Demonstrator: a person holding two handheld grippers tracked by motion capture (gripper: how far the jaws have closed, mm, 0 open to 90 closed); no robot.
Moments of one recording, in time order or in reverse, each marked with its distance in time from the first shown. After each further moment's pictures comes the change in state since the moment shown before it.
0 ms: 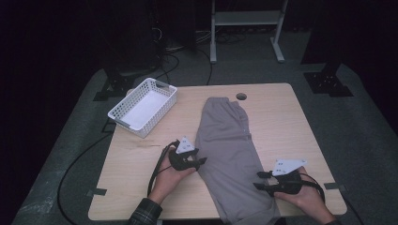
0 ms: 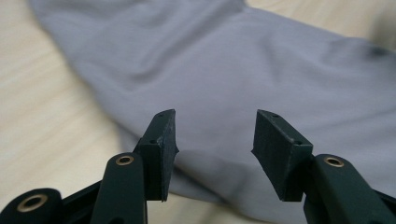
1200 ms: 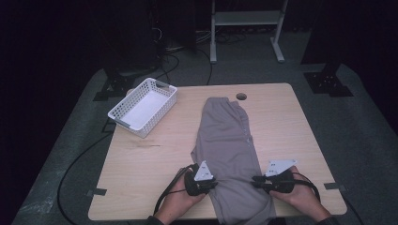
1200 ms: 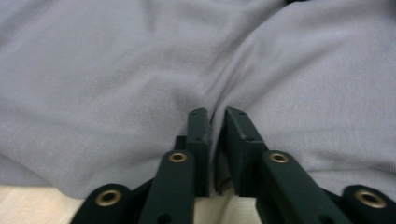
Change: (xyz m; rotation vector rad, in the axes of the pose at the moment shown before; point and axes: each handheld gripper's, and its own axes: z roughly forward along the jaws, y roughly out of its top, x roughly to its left) left arm -0.069 -0.015 0.006 0.160 -0.114 0.197; right arm -0.002 -0.001 0.018 0.067 0.010 -0.034
